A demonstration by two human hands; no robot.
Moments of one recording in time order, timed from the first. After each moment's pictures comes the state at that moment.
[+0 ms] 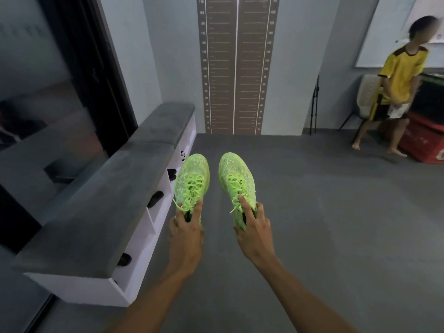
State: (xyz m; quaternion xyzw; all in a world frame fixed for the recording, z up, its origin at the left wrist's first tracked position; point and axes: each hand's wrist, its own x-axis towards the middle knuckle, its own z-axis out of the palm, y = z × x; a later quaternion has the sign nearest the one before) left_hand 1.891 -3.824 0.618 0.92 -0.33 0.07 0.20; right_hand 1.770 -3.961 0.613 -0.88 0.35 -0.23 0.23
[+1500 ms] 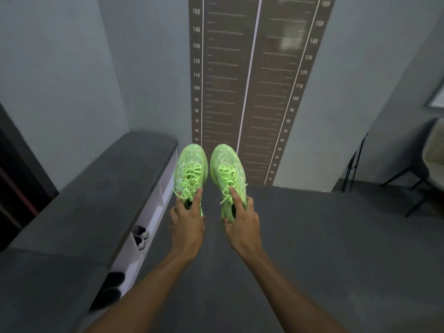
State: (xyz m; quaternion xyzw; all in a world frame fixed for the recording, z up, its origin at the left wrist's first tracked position) left_hand 2.710 -4.722 0.631 0.91 -0.30 0.04 0.28; right_hand 2.610 -4.828 0.632 -0.87 0.33 -0.26 0.26
